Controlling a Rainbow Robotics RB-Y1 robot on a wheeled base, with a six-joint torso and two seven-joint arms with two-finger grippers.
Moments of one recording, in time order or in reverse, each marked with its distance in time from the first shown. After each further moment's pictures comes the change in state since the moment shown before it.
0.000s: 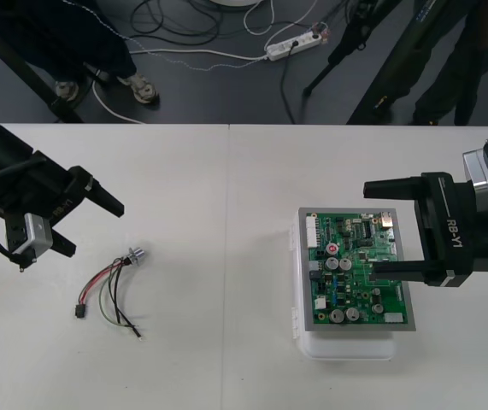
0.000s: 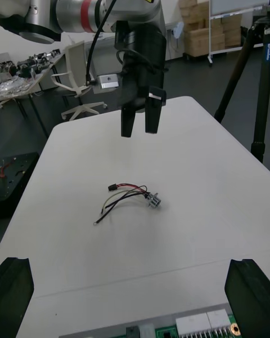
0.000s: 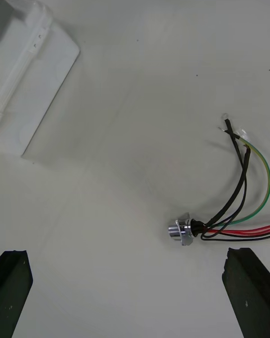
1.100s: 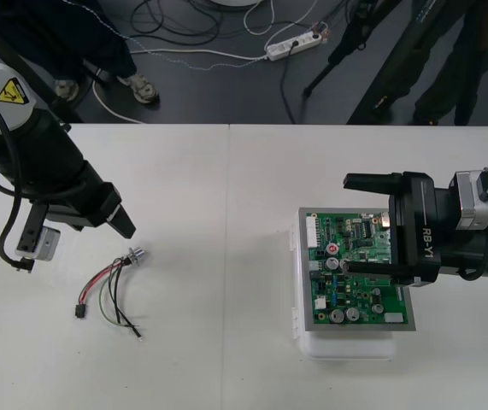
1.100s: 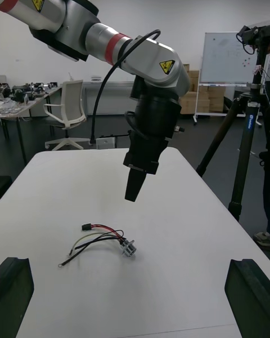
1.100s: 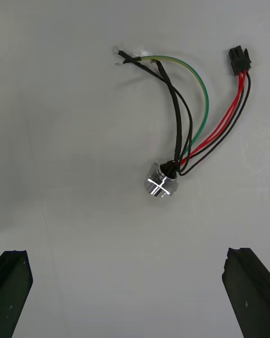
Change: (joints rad) right arm 0.006 0.160 0.010 0.071 -0.022 0.000 0.289; left arm -0.396 -0.003 -0.530 0.012 -0.183 0.127 -0.442
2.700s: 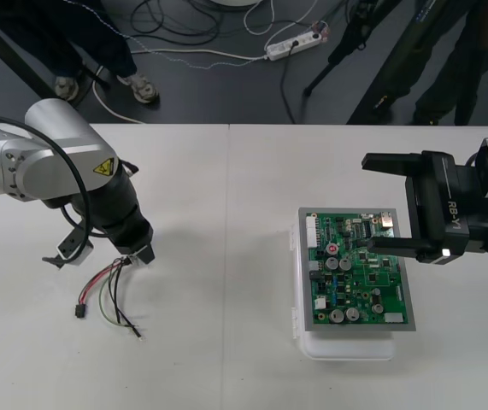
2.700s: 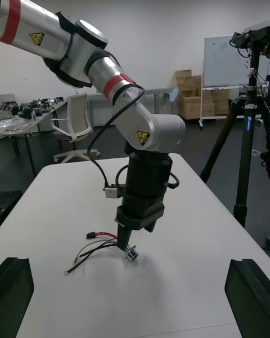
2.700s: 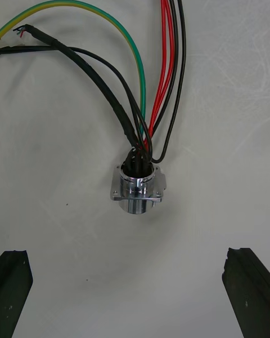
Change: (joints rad) right arm -0.078 -0.102 0.000 0.118 -0.115 0.000 -0.048; left arm -0.166 -0.217 -0.416 0.147 -0.187 0.250 -0.319
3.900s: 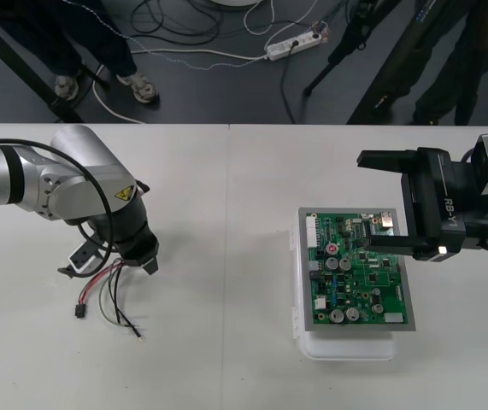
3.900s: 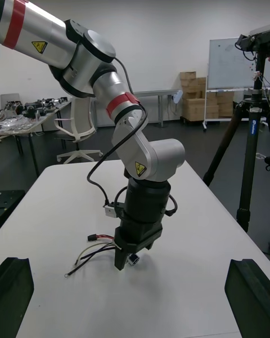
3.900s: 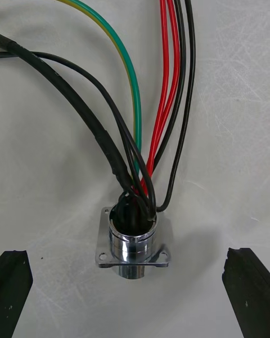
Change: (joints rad) right arm -0.017 -0.001 0.013 -0.001 0.000 0.000 0.000; left arm 0.000 -0.114 -0.122 0.136 -0.027 0.084 0.000
